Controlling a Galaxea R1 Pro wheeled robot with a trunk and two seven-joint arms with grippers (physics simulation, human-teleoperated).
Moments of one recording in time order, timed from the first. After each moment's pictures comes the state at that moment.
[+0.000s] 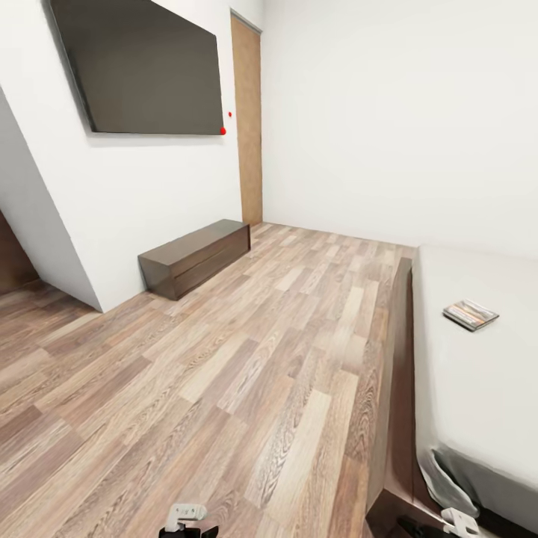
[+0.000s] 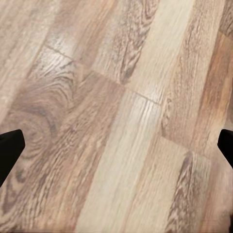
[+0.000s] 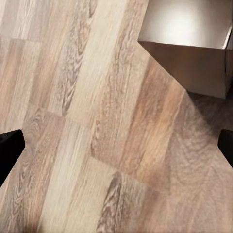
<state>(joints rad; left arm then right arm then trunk) -0.47 0.02 0.36 -0.02 -0.26 -0.19 -0.43 -0.44 -0.34 -0.13 -0.03 -0.31 -0.01 0.78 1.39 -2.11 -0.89</state>
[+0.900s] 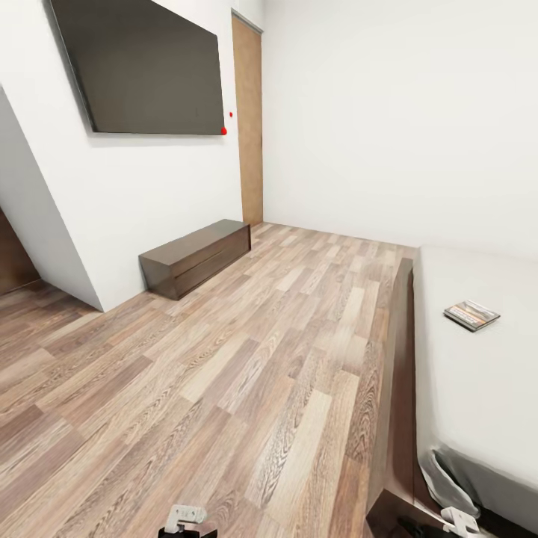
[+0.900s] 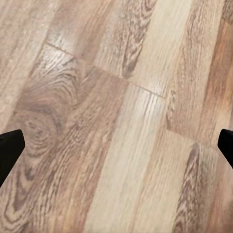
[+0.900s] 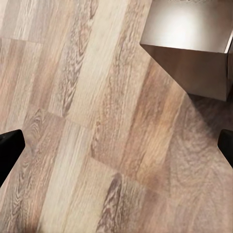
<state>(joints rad) -0.47 0.03 0.34 -0.02 -0.30 -0.19 -0.42 -0.44 -0.35 -0.13 -0.04 -0.31 -0.02 0.78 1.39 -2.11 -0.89</state>
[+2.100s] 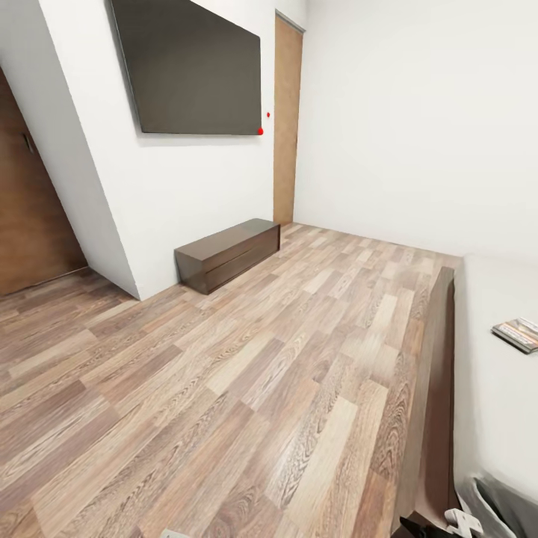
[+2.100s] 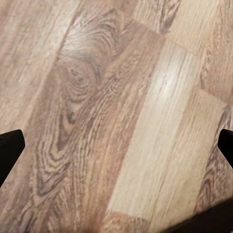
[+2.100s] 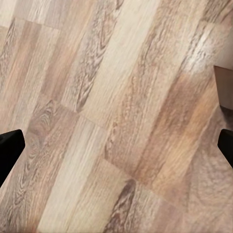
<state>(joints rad) -0.42 0.06 0.32 -0.02 -0.39 -0.19 -0.42 -0.44 -0.36 -0.13 -0.03 -0.31 -0.02 0.78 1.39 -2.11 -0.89</state>
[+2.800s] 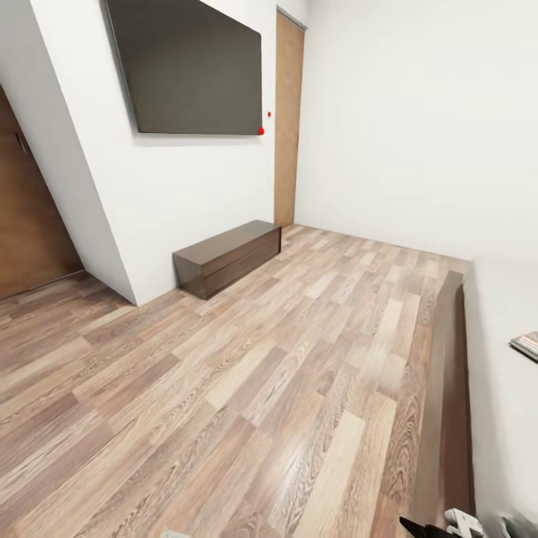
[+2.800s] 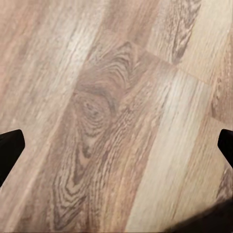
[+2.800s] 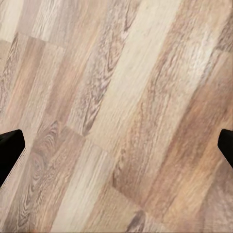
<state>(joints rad) -0.42 0.06 0.32 -0.02 -0.39 -0.19 -0.42 -0.44 -0.35 -0.13 -0.03 -0.31 -0.02 0.78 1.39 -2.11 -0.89</state>
